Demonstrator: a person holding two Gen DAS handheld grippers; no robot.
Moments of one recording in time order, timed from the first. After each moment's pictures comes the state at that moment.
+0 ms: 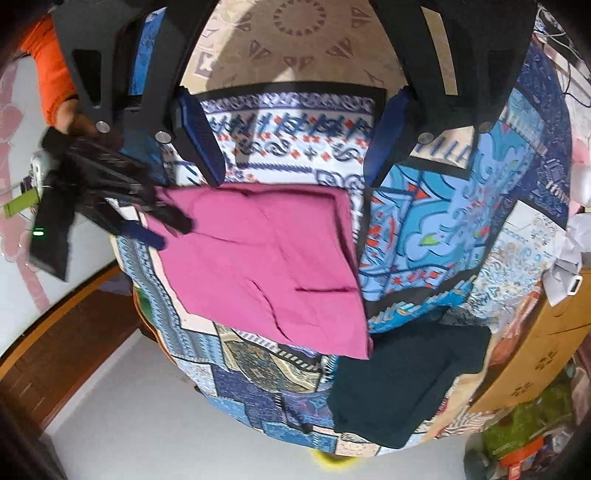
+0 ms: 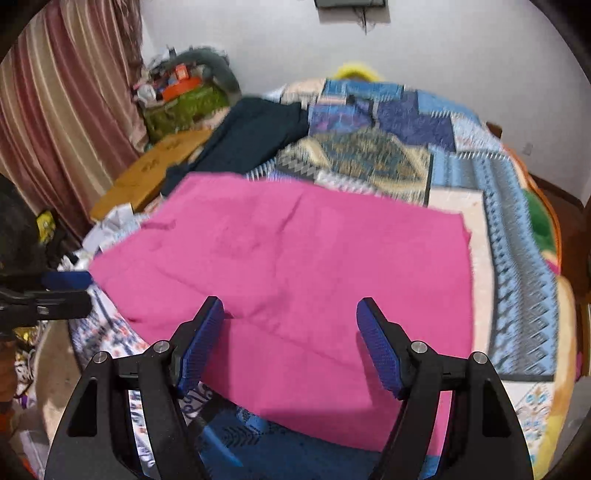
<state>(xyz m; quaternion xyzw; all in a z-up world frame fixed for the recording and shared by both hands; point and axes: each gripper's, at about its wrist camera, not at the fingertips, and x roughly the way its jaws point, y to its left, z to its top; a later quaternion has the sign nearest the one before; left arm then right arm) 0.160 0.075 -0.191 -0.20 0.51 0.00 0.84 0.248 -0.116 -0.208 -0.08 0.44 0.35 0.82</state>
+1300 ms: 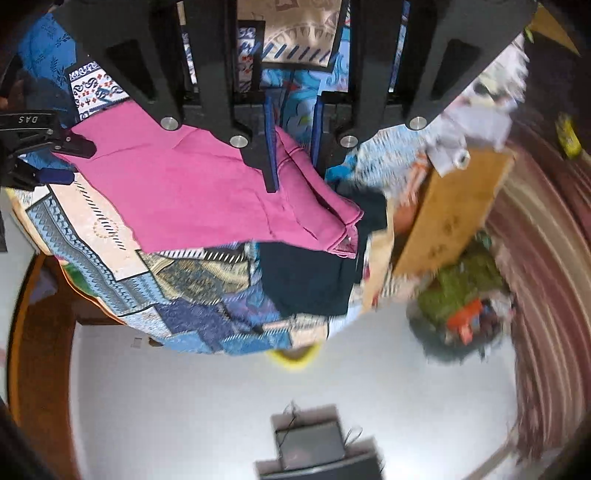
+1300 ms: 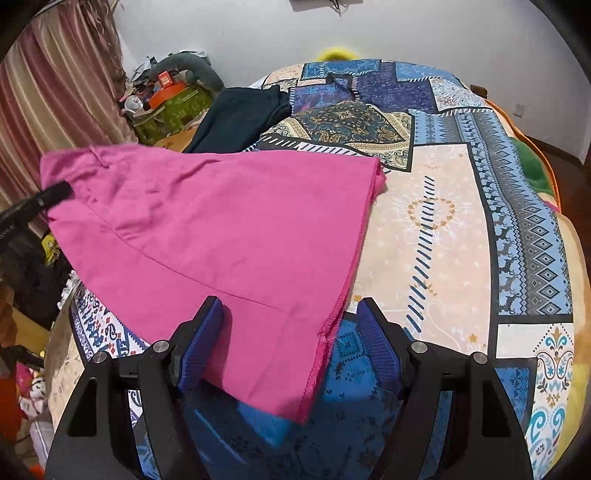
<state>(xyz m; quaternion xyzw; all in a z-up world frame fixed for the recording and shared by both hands) 0.159 0.065 -0.136 0.06 0.36 0.16 0.92 0.235 -0.151 -0.216 -0.03 0.46 0.34 0.82</state>
